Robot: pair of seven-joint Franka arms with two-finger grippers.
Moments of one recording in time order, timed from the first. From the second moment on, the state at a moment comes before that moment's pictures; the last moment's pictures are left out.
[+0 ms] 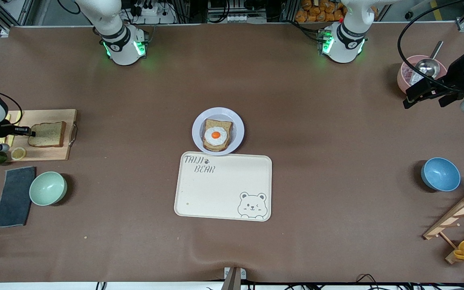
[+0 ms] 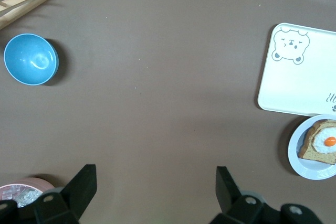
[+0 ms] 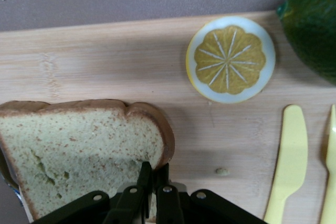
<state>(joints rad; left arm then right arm) 0.08 0.02 -0.17 -1.49 -0.06 1.53 -0.17 -0.60 0.51 -0.05 -1.94 -0.02 2.22 -0.62</state>
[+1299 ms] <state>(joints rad) 0.08 0.02 -0.17 -1.49 -0.06 1.53 -0.17 -0.38 0.40 0.04 -1.62 0.10 1.68 -0.58</state>
